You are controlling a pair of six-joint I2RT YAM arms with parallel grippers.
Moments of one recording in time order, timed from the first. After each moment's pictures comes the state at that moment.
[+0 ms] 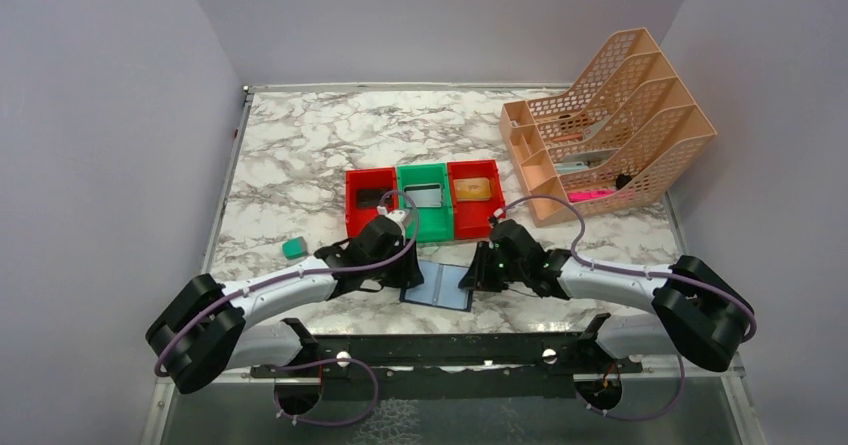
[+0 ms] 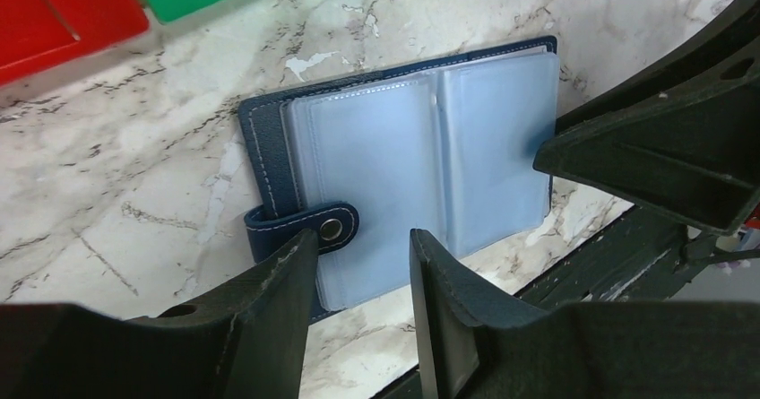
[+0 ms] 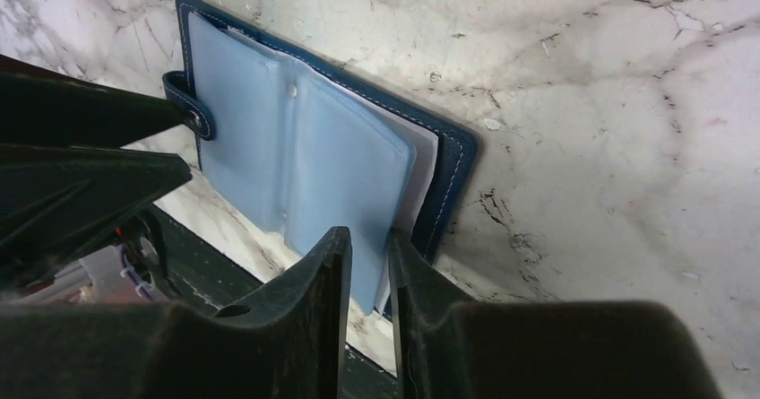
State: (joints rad) left arm -0.81 1.19 0.49 -0.14 0.13 -0.67; right arm 0.84 1.29 0.45 0.00 -0.15 0.92
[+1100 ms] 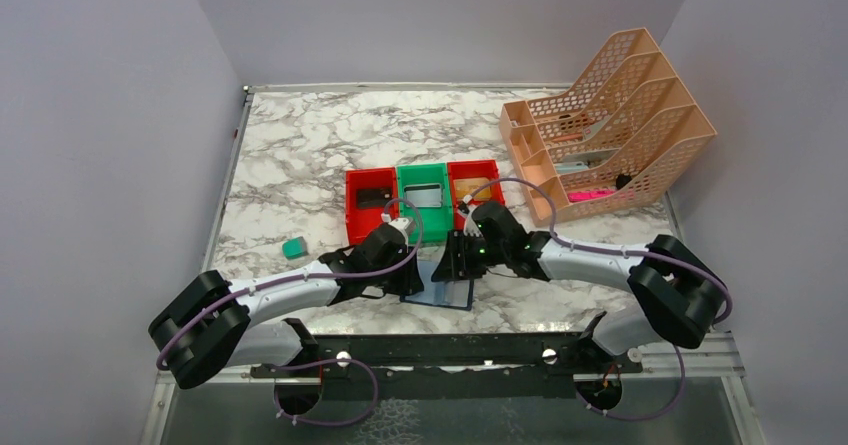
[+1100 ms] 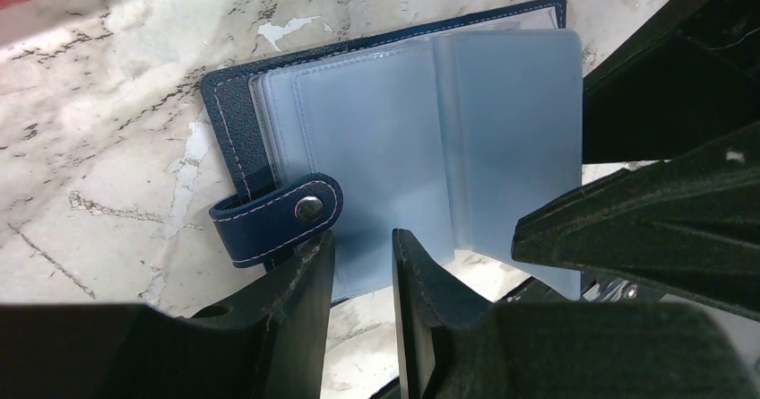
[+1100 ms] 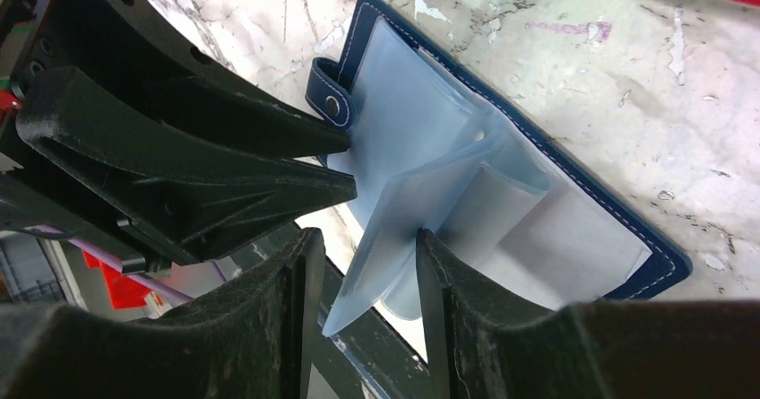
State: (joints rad) left arm -0.86 1.21 0.45 -0.08 0.12 -0.70; right arm 0.84 1.44 0.64 0.05 -0.36 0.79
